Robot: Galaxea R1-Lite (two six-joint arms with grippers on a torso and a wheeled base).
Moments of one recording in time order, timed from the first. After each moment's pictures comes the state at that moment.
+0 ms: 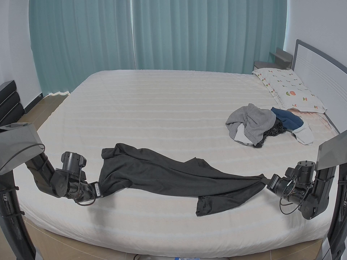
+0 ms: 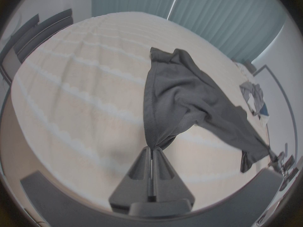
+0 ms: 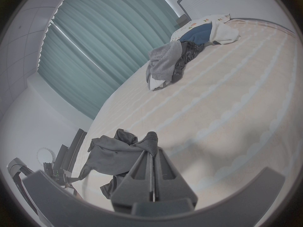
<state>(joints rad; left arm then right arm) -0.06 2.15 -0.68 -0.49 -0.09 -0.41 0.06 2.29 -0.28 -1.55 0.22 0.64</state>
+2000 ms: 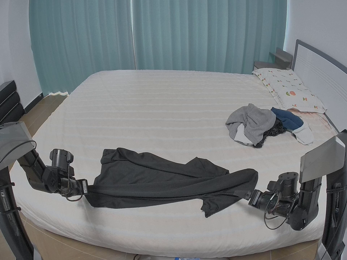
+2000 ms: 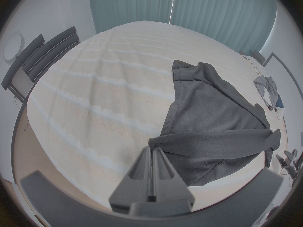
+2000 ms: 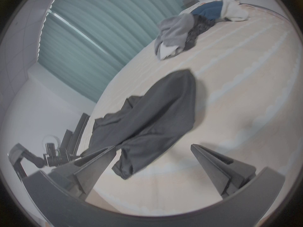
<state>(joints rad) 0.07 2.15 -0.69 -0.49 0.02 -0.20 0.26 2.36 -0.25 -1.55 0.19 0.70</state>
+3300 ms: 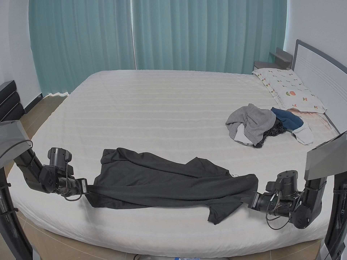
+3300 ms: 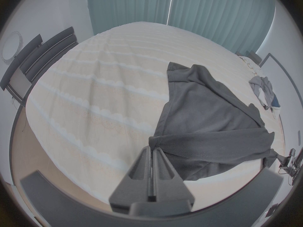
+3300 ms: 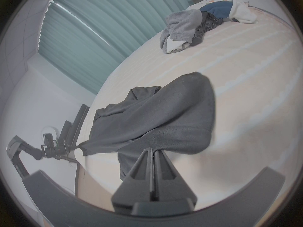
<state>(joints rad) 0.06 2.11 -0.67 -0.48 -0.01 -0.20 0.29 2.27 -0.27 -1.39 0.19 0.65</state>
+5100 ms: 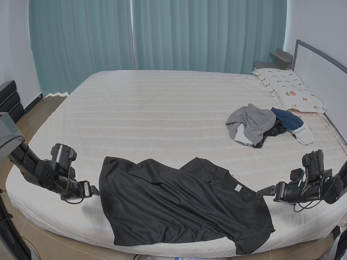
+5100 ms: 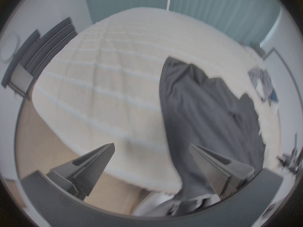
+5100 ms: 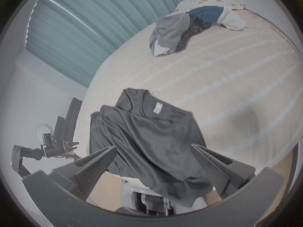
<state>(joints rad) -0.03 1.96 -0.70 -0.16 0.01 -0.30 0.11 1.80 -0.38 -0.57 0.32 0.47</state>
